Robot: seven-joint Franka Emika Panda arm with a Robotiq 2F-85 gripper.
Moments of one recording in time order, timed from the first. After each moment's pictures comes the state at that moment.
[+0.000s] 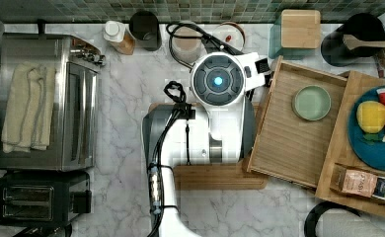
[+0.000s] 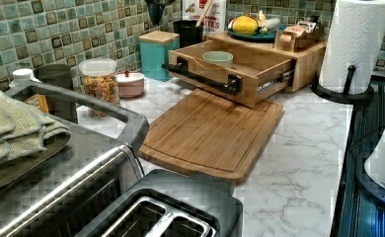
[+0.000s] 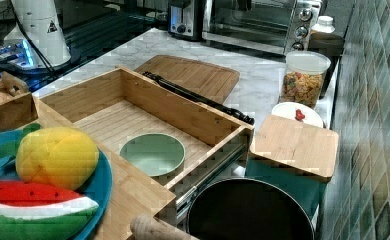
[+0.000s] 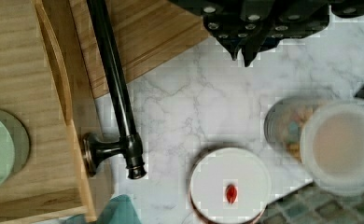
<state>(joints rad) 0.00 0.10 0.00 -1.92 -0.07 0.60 -0.28</state>
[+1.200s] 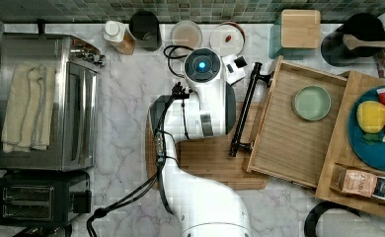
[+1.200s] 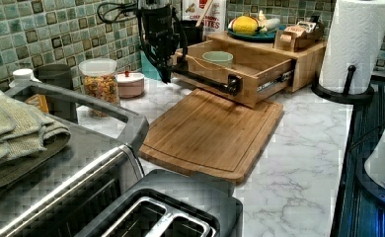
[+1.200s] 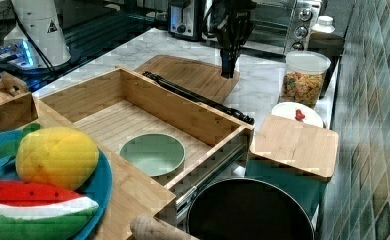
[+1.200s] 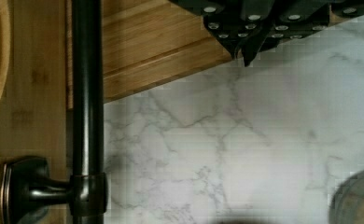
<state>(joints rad) 0.02 0.36 -0.01 -1.92 -0.17 0.67 -0.36</state>
